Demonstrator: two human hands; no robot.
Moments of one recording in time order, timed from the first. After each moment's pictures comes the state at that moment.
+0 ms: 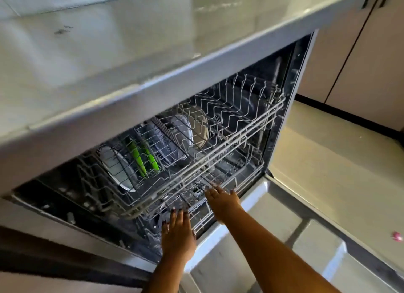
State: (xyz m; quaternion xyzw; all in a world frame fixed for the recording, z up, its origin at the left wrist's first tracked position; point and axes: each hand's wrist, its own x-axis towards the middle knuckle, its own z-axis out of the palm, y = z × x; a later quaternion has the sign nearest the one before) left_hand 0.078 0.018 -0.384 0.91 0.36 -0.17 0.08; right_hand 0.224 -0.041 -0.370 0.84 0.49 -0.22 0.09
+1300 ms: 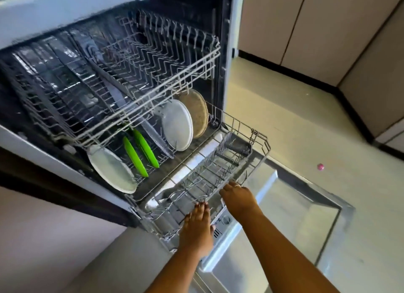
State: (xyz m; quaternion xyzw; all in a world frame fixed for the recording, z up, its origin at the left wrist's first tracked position) left_hand 0.026 -0.201 -0.410 0.93 0.22 -0.21 0.19; right_hand 0.159 -0.282 -0.383 0.88 0.43 -0.18 0.04
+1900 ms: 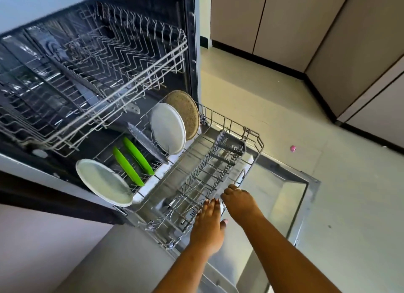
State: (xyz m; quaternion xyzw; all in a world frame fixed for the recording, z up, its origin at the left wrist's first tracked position) left_hand 0.036 -0.272 -0.379 0.92 0.15 -0.24 0.27; right_hand 0.136 -0.351 -0.371 0.90 0.37 -0.22 0.07
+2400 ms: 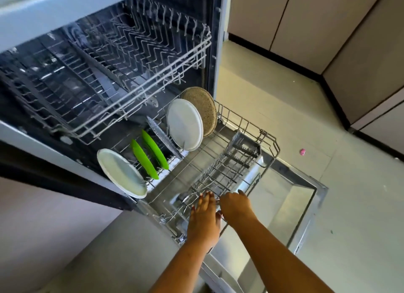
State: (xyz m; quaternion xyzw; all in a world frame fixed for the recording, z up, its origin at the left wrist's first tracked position) left_hand 0.019 -0.242 -0.360 0.91 0.23 -0.18 0.28; right_hand 0.110 -0.308 -0.341 0.88 0.37 -0.27 0.13
